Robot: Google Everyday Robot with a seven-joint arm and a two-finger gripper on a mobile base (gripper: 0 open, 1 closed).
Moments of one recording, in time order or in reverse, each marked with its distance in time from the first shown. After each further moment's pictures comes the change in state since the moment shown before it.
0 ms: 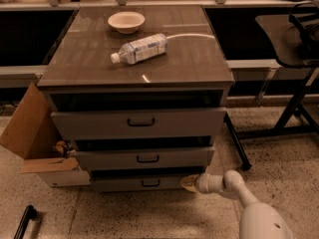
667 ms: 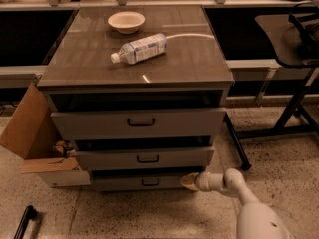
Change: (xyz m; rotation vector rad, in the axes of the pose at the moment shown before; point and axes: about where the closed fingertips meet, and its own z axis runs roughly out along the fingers) arm -0.007 -0.010 -0.002 0.002 -0.027 -0.014
